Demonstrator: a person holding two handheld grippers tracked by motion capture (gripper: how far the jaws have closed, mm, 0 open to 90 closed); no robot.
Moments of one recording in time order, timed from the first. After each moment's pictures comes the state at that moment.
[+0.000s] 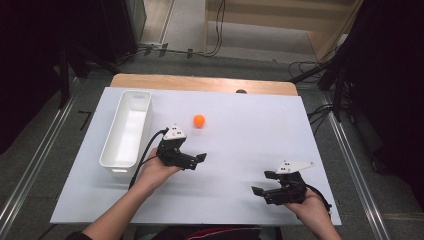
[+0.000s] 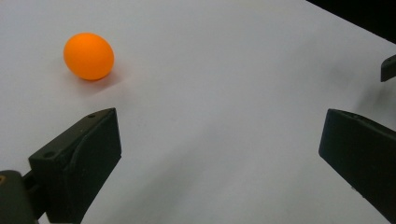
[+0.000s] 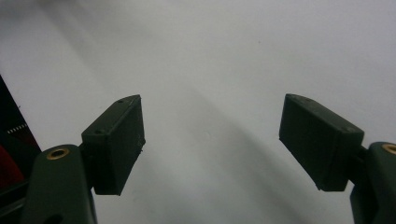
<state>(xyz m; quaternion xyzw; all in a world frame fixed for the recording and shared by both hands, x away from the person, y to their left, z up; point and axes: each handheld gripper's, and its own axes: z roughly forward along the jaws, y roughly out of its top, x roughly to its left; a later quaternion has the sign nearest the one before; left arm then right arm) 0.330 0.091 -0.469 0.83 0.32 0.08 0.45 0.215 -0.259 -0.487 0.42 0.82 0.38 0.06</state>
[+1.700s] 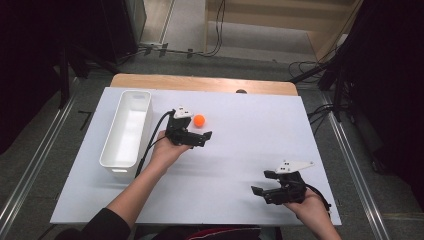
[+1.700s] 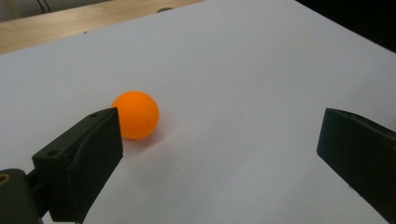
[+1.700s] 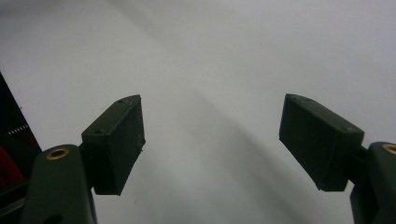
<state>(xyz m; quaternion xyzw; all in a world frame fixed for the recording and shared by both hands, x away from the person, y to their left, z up) 0.382 0.065 -0.456 0.81 0.35 0.12 0.45 0.215 -0.259 -0.486 0.42 0.82 0.38 0.06</state>
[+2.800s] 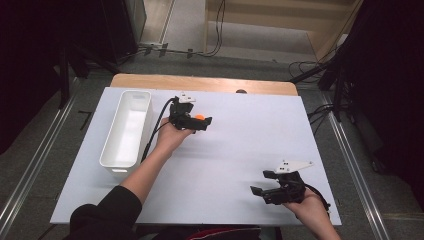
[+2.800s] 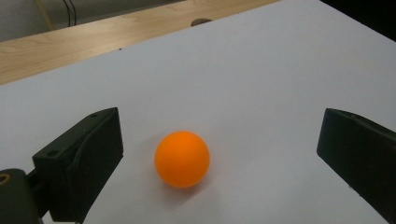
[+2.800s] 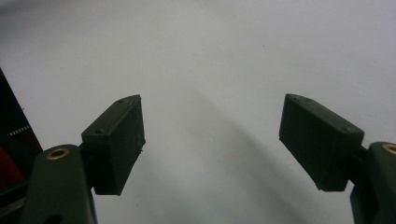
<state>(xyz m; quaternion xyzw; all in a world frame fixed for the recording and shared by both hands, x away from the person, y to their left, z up) 0.431 0.057 -0.459 0.80 0.39 0.14 0.44 0.216 -0.256 -0.486 0.42 0.82 0.38 0.06</state>
